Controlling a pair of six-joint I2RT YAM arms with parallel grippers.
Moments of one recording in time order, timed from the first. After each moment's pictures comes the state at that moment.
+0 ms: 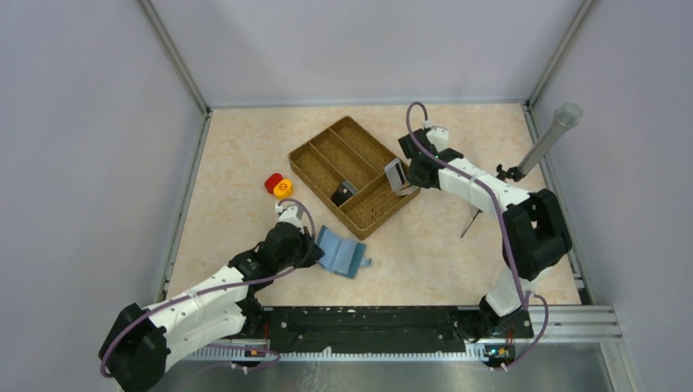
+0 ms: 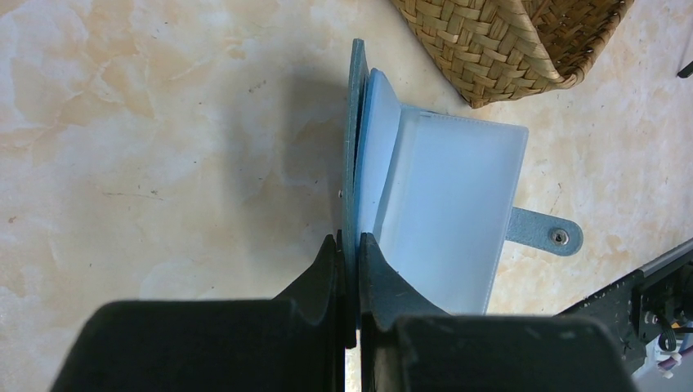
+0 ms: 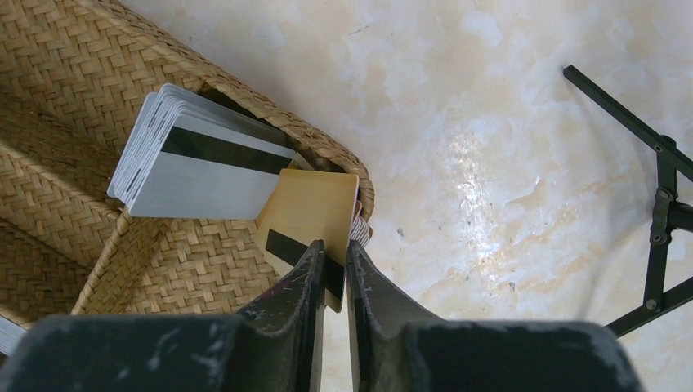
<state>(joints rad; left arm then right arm) -0.70 0.84 0.30 -0.14 -0.04 -0.76 0.54 1.69 1.27 -0.58 0.46 0.70</state>
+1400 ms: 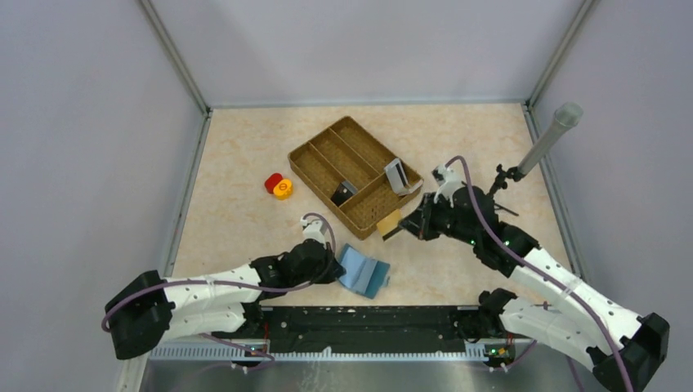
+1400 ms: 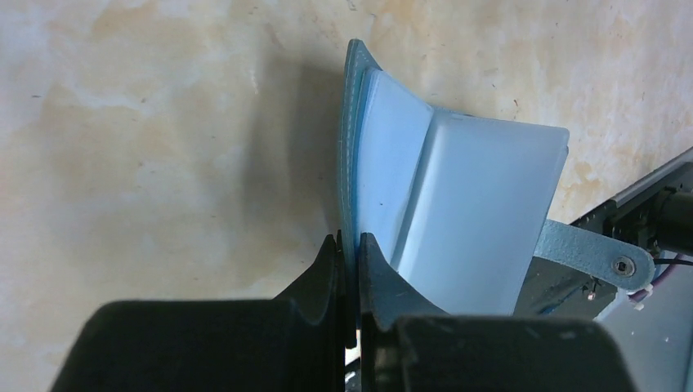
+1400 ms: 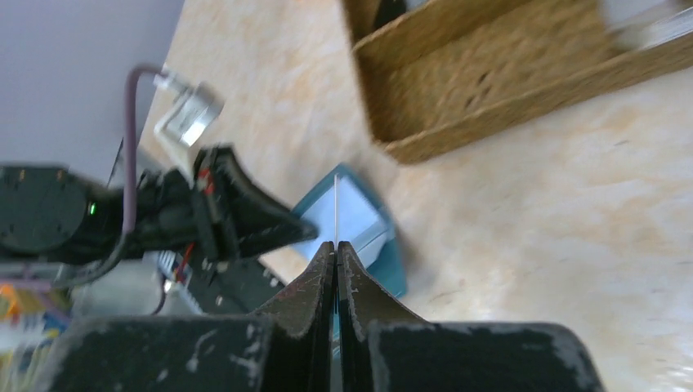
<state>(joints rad) -1.01 0.99 0.30 -0.04 -0.13 -0.96 0.68 0.83 0.74 -0.35 -0.10 0.58</state>
